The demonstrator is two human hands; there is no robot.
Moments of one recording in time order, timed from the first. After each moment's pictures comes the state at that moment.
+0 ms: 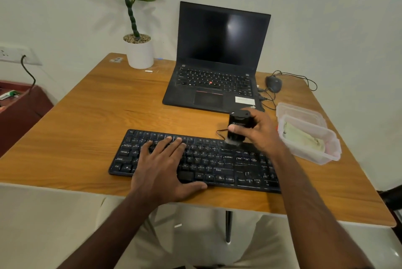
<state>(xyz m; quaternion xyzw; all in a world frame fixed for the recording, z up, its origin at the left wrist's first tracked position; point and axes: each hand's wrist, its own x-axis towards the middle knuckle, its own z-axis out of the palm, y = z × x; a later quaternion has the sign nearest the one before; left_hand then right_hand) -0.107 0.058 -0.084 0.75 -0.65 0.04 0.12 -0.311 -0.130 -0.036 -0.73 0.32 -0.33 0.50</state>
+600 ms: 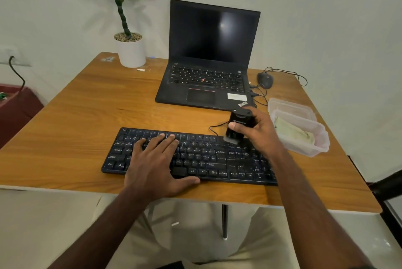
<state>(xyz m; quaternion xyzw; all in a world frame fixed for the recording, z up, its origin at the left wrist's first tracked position) -0.108 0.060 -0.082 0.75 -0.65 0.04 0.11 -0.332 -0.125 -0.046 -0.71 0.36 -0.36 0.48</state>
